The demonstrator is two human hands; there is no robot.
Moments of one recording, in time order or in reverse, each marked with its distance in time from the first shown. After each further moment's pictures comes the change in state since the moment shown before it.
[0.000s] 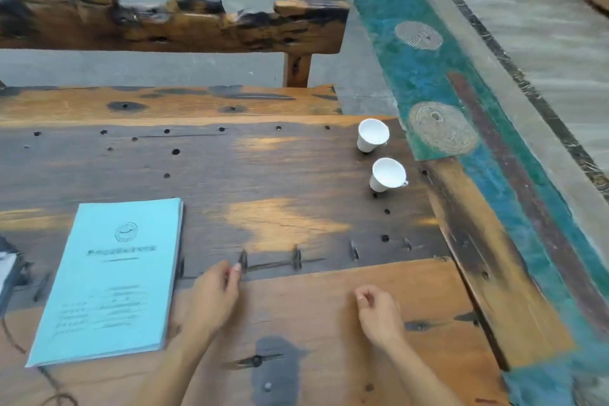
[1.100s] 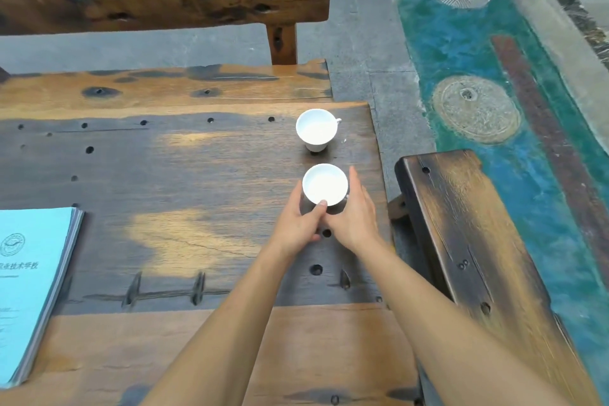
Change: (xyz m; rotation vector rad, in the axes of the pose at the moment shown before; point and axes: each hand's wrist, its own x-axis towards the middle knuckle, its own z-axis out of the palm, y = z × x) left_hand 0.106 0.295 0.219 -0.778 -0.345 -0.178; right_hand 0.255 -0.036 -0.138 0.169 -0.051 -0.348
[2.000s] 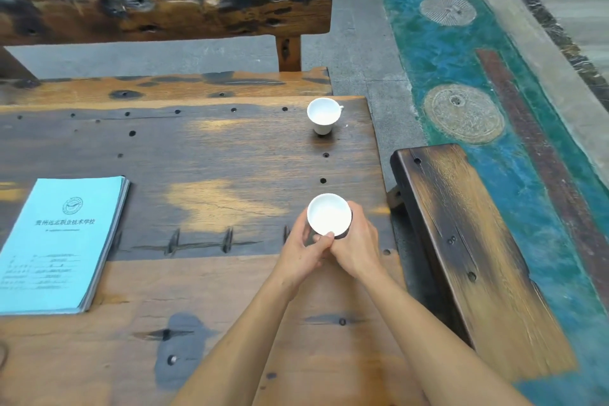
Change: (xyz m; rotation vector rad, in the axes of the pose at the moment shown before) left_hand -0.155 -0.046 -0.007 -0.098 -0.042 -0.001; right_hand -0.154 0.021 0.012 0.028 0.067 -0.008
